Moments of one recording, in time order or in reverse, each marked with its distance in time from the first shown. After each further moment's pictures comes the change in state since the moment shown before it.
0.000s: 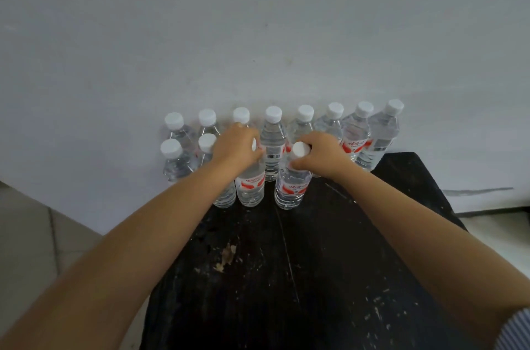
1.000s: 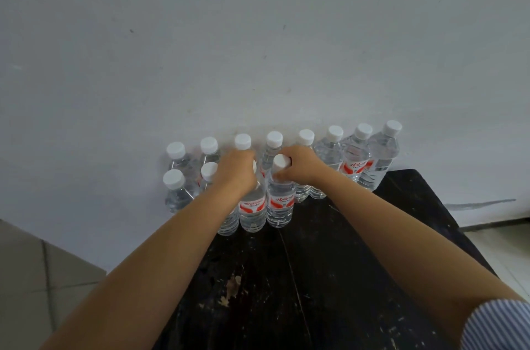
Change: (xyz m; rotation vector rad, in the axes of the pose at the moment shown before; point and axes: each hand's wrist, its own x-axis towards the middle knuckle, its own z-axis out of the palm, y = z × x) left_hand 0.012 -0.003 -0.004 0.035 -0.065 -0.084; right_hand 0.044 -0.020 0.011 0.013 -0.086 -0.035
